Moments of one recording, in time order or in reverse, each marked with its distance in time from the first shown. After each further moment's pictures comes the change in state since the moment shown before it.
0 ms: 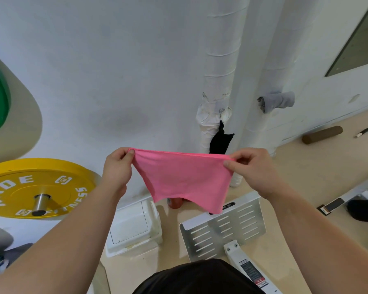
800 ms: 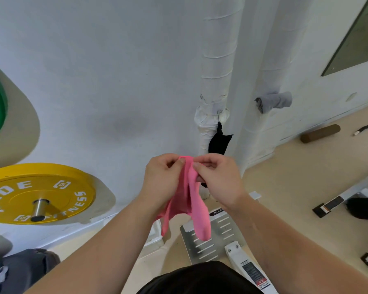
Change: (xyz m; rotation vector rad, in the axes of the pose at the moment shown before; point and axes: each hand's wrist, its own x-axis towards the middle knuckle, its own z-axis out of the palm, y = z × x) left_hand -0.090 0.051 0.066 0.008 -0.266 0.122; right_hand -0.010 -0.018 0.082 0.221 0.063 0.148
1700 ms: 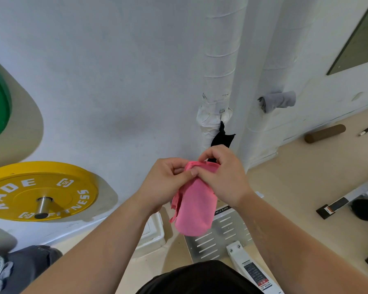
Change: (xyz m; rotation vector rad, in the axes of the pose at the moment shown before) left_hand -0.006 0.003 -0.013 -0.154 -0.353 -0.038; right_hand 0.000 -0.009 -0.016 -0.393 -0.027 -0.368
